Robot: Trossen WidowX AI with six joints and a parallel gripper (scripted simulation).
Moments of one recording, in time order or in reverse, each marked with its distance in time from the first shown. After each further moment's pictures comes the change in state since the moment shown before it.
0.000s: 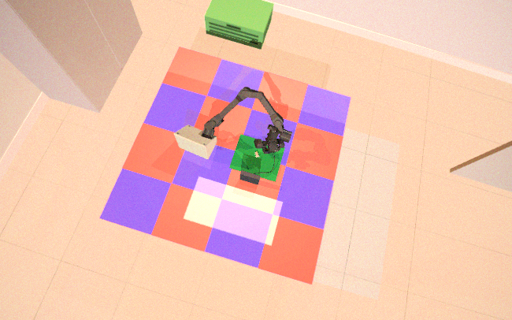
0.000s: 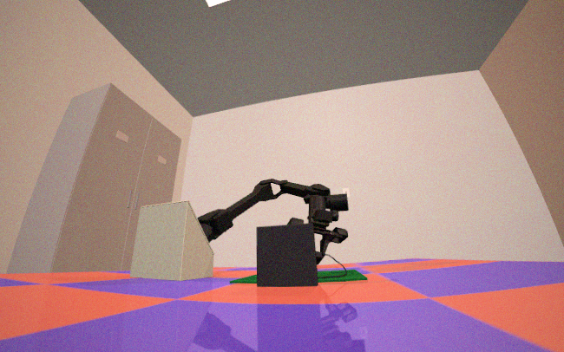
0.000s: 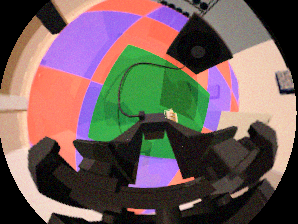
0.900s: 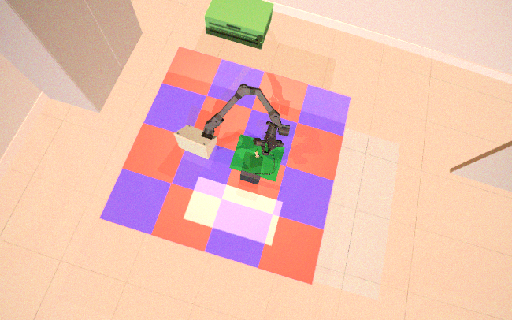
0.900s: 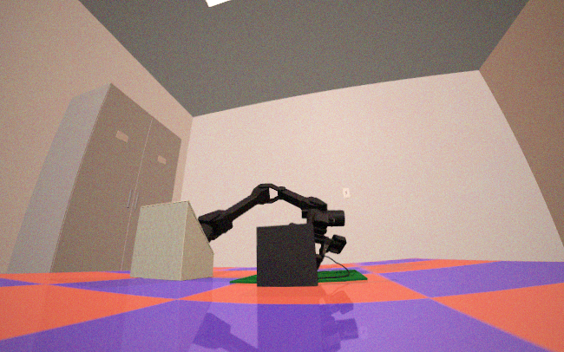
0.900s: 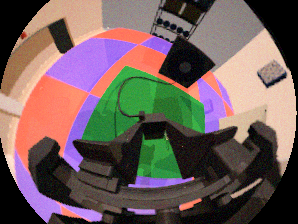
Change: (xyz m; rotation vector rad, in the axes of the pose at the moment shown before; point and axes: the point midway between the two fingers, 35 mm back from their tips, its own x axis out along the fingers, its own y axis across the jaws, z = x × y) arm 0.013 -0.002 -0.003 0.030 -0.340 -0.088
